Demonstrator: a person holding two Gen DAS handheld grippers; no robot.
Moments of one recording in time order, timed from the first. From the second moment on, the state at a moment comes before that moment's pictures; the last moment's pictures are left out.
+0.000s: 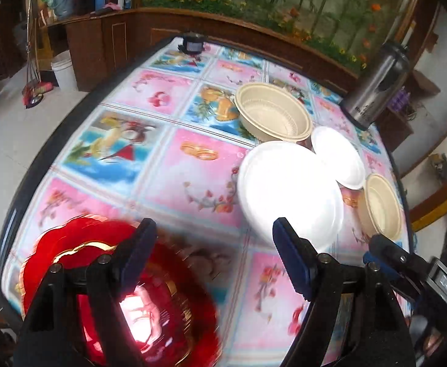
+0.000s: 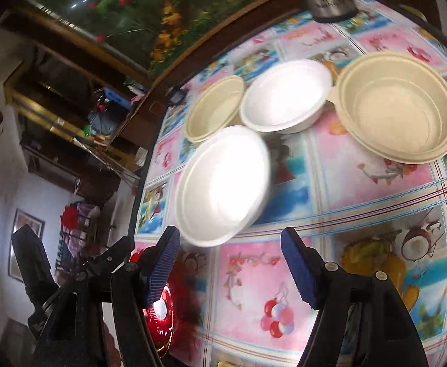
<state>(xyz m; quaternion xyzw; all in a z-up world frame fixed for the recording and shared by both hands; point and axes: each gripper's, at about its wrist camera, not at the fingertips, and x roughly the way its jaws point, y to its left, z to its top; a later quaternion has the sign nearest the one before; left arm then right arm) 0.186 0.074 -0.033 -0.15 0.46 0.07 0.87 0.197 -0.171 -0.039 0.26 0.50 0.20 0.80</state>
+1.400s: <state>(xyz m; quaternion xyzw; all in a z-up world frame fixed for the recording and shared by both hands) 0.215 0.036 -0.061 -0.13 0.51 0.05 0.85 0.226 -0.162 -0.066 0.22 0.52 0.18 0.81</state>
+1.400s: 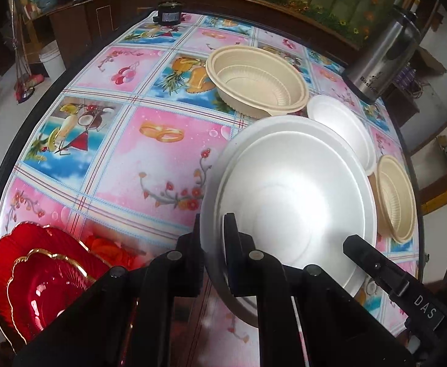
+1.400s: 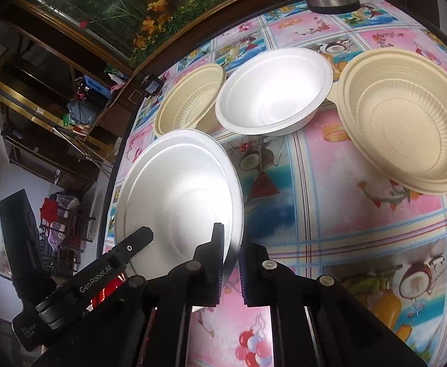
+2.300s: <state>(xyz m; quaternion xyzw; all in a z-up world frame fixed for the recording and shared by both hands) 0.119 0.071 -0.021 -0.16 0.45 0.05 0.88 0.140 -0.131 -0.008 0.17 0.47 0.23 0.84</state>
